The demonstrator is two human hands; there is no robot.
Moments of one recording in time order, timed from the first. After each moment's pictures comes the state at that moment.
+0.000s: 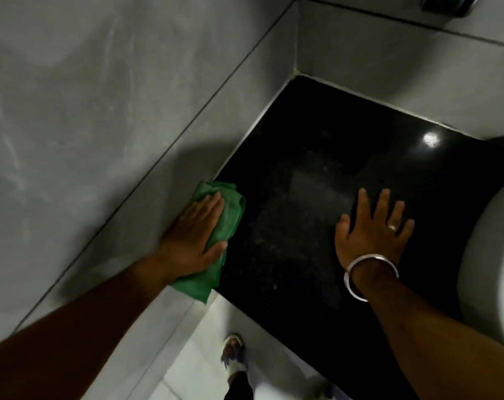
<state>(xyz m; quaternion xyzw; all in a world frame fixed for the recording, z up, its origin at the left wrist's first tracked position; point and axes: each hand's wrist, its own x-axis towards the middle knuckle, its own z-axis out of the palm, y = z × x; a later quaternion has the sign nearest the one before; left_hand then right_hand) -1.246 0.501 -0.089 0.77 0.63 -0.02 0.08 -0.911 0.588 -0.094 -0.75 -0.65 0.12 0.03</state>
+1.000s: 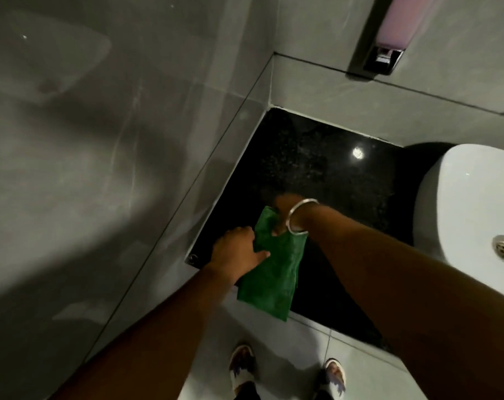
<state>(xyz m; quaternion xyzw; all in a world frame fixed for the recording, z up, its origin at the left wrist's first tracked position) -1.193 0.512 -0.061 0.66 0.70 0.02 0.28 -1.034 0.617 -0.018 -0.51 -0.80 0.25 -0.20</state>
